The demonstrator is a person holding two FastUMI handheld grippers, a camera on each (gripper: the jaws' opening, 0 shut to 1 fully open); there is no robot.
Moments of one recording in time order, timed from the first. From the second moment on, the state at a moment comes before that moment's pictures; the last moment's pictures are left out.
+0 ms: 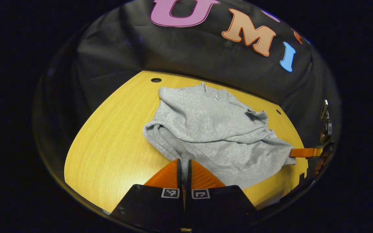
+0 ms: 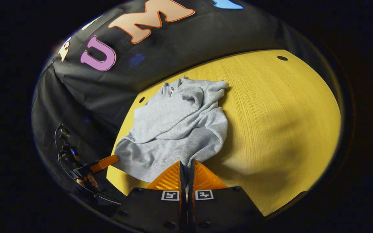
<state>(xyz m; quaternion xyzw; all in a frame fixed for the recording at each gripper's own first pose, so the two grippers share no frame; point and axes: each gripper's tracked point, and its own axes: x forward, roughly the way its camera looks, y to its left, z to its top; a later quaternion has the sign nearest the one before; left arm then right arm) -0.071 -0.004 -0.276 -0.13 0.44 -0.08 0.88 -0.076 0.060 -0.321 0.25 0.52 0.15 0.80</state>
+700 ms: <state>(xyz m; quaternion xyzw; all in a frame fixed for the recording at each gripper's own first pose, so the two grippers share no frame) 0.019 0.008 -0.240 -0.18 0.41 -0.07 0.89 0.024 0.057 -0.280 0.38 0.47 0.12 0.79</state>
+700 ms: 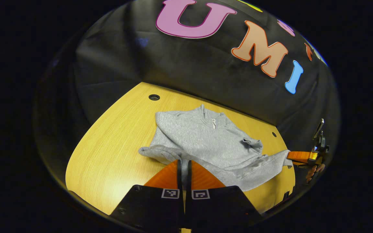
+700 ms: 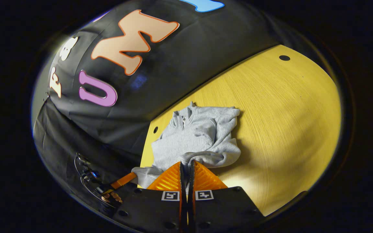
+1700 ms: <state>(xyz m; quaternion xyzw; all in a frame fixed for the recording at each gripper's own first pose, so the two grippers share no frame) 0.115 0.000 -0.322 -0.24 0.48 -0.01 0.84 0.117 0.067 -0.373 0.42 0.49 -0.01 0.76</state>
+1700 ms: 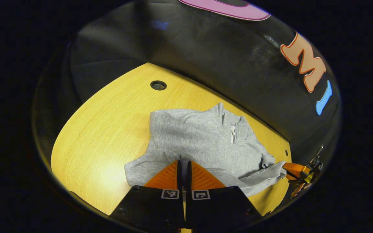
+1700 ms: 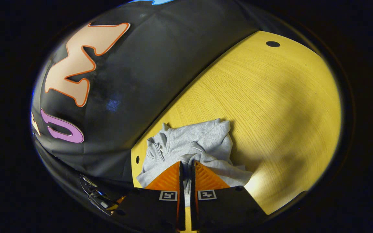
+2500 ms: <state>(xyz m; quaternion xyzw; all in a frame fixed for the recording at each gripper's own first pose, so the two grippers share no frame) 0.161 0.054 -0.218 -0.07 0.27 0.07 0.96 0.142 0.010 -0.247 0.19 0.26 -0.01 0.95</state>
